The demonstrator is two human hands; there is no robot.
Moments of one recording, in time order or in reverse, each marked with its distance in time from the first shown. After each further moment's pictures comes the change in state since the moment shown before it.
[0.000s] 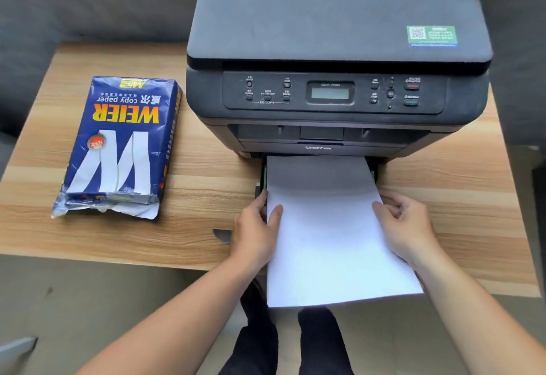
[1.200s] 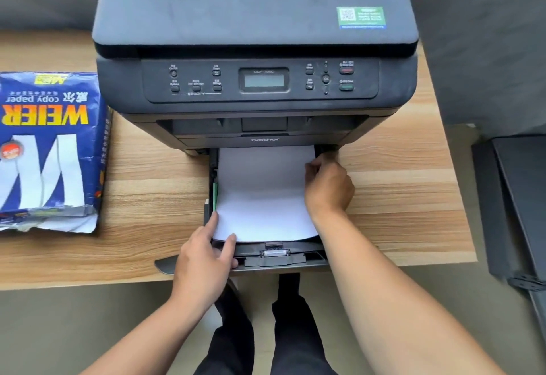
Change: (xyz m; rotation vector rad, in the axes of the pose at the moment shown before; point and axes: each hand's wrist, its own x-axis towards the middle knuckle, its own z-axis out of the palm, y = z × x) left_hand -0.040 -0.015 -0.003 0.131 -0.056 0.070; right_hand 0.044 -0.020 0.051 -0.552 0.438 -0.119
